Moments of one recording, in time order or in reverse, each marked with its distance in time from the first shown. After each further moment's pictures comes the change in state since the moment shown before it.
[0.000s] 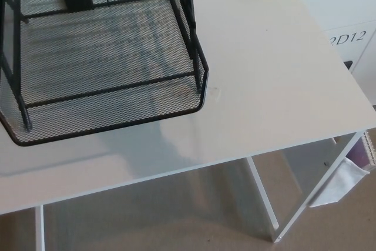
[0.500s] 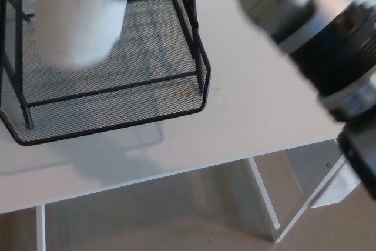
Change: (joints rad) left_arm -0.013 -0.029 -0.011 0.006 0.000 0.000 0.001; right_arm 0.025 0.263 0.271 0.165 0.024 0.002 0.203
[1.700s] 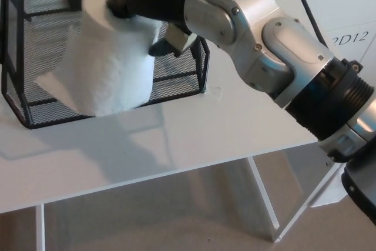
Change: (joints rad) left_arm 0.010 -0.008 -0.006 -0.004 0.001 -0.001 0.012; right_arm 0.136 -0.053 0.074 -0.042 -0.168 -0.001 -0.126
